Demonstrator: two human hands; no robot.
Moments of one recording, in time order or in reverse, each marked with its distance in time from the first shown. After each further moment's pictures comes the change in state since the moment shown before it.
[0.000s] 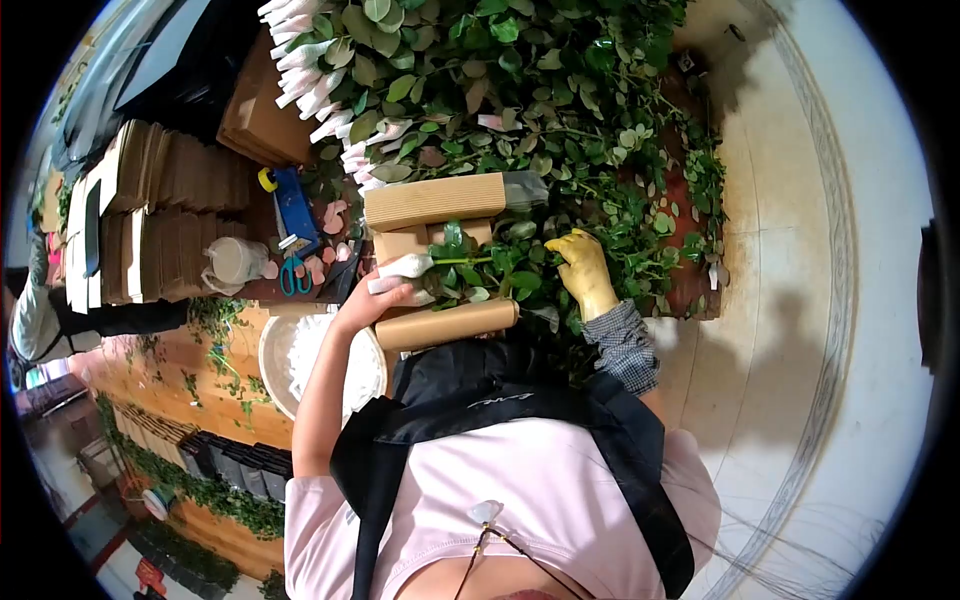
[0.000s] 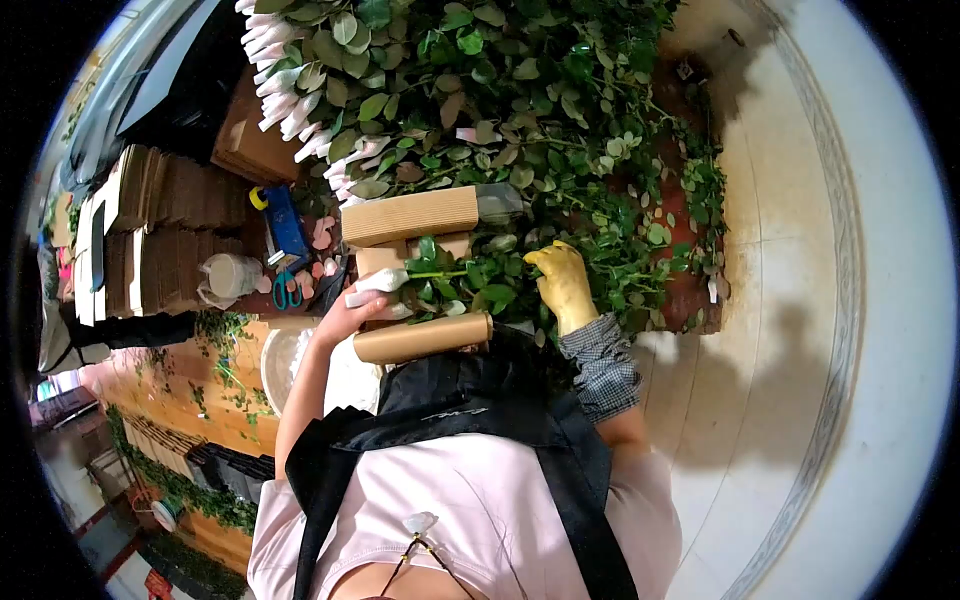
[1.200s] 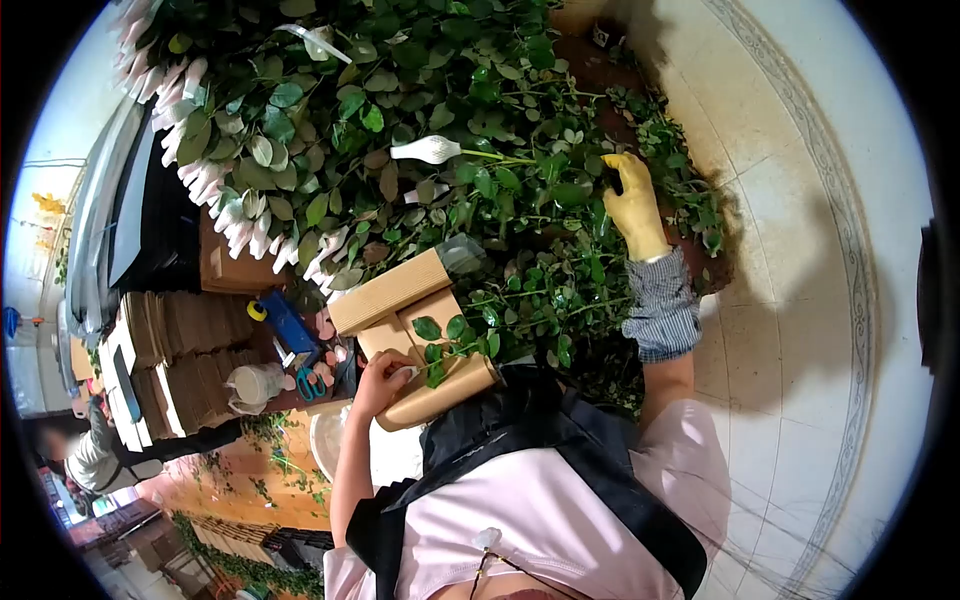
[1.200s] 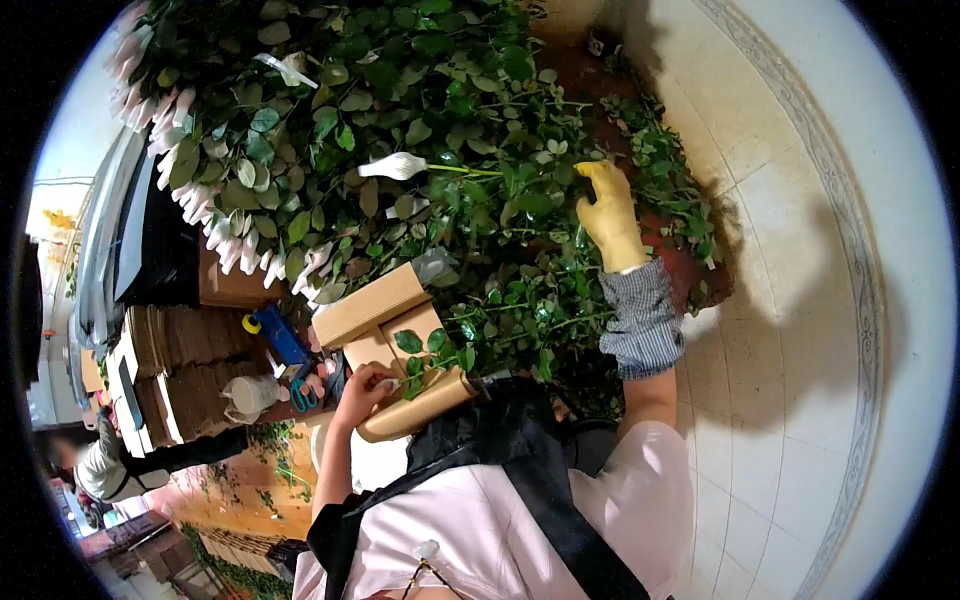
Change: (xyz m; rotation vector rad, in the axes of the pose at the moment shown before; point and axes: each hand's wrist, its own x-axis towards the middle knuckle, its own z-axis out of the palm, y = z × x) left_hand 0.019 0.000 0.016 0.678 0.012 0.019; right_hand 0.039 0.134 -0.109 0.213 0.680 0.279
